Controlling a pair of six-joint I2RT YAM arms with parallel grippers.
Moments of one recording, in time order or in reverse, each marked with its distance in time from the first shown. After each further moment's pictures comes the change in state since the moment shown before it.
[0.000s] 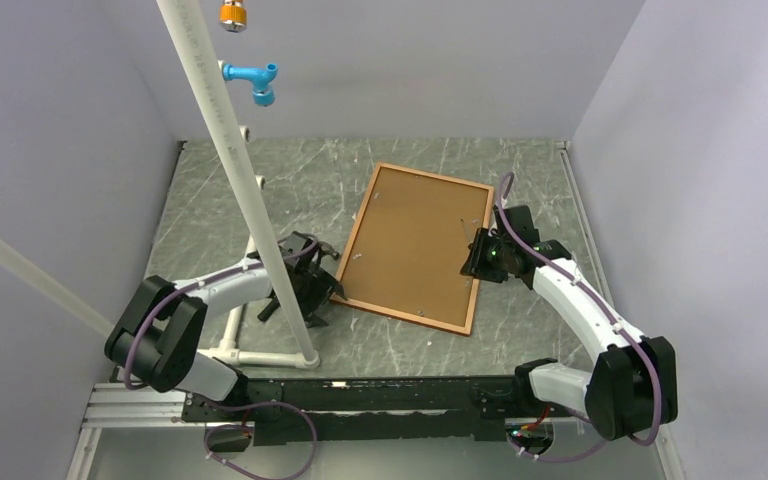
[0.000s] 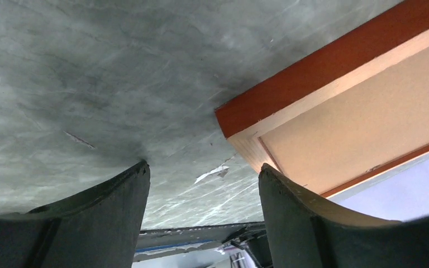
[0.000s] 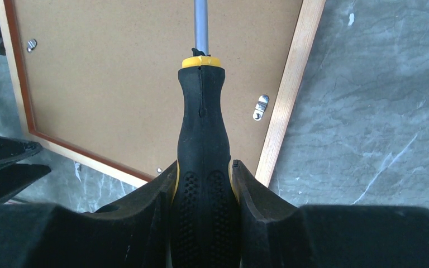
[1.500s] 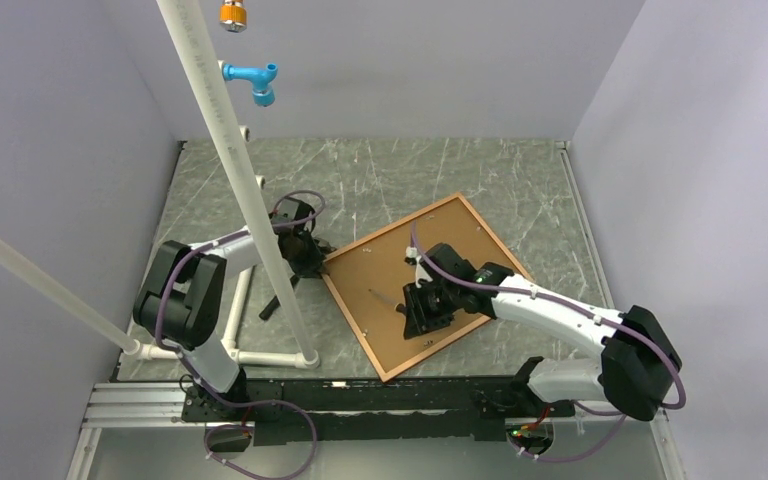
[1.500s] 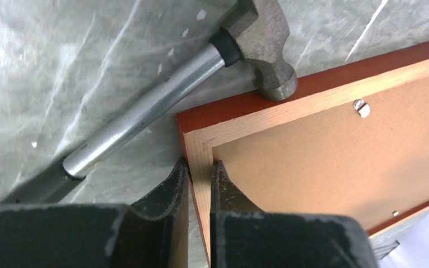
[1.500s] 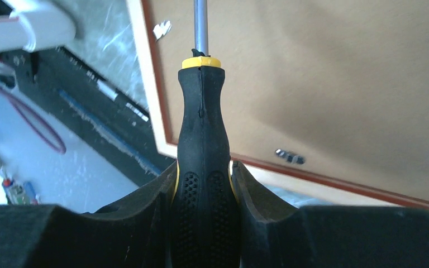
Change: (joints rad) left arm 0.141 0.246 0.253 0.060 -0.109 0.492; right arm 0.542 0.066 -0.046 0.013 -0.172 0.028
